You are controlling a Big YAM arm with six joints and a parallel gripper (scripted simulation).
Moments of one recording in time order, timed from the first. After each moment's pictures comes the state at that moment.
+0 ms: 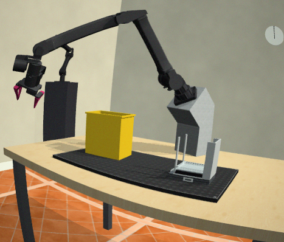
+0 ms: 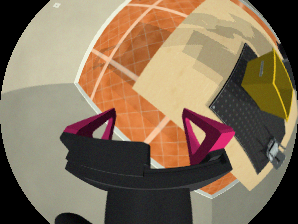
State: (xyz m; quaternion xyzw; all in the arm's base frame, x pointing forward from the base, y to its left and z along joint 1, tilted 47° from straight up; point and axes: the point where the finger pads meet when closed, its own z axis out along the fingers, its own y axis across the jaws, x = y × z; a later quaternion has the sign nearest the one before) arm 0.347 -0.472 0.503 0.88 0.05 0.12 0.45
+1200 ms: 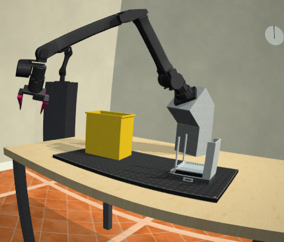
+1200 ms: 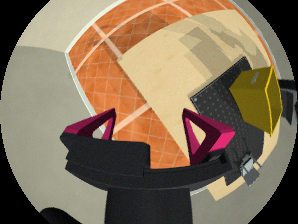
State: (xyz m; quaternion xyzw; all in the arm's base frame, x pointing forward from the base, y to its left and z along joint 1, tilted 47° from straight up) arm 0.398 -0.420 0.479 0.86 0.22 0.07 0.45
